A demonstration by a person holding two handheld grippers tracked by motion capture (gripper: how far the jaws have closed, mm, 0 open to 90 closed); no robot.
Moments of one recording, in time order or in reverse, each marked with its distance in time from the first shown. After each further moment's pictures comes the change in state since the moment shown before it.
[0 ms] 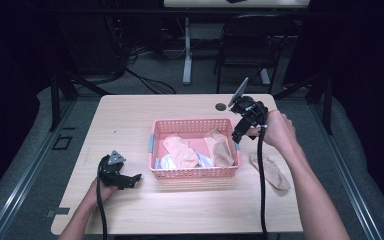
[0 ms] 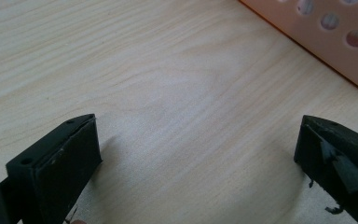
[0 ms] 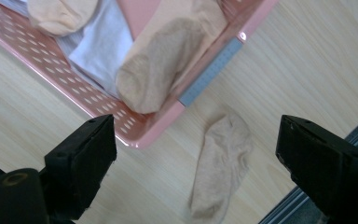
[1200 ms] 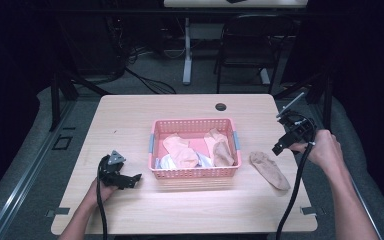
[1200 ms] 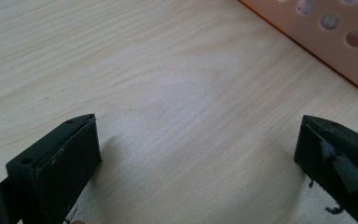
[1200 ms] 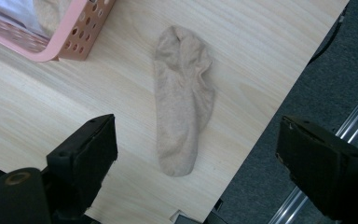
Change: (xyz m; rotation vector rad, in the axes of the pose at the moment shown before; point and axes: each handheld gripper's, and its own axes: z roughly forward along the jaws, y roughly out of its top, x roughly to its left) left arm 0.000 0.000 0.000 0.000 0.000 0.000; right arm -0.067 -0.112 0.007 -0.007 0.012 0.229
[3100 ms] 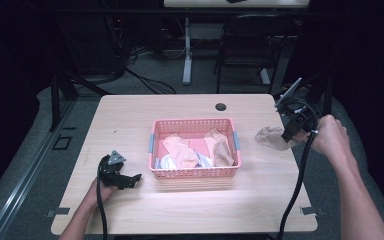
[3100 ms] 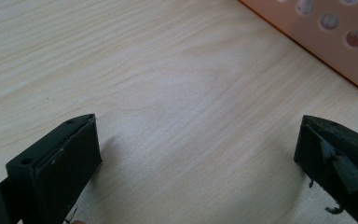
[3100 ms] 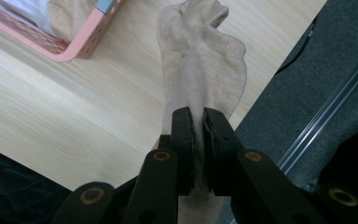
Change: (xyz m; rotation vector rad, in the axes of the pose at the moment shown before) left arm 0.000 0.000 0.000 0.000 0.000 0.000; right arm 0.012 0.015 -0.039 0.016 -0.072 -0.078
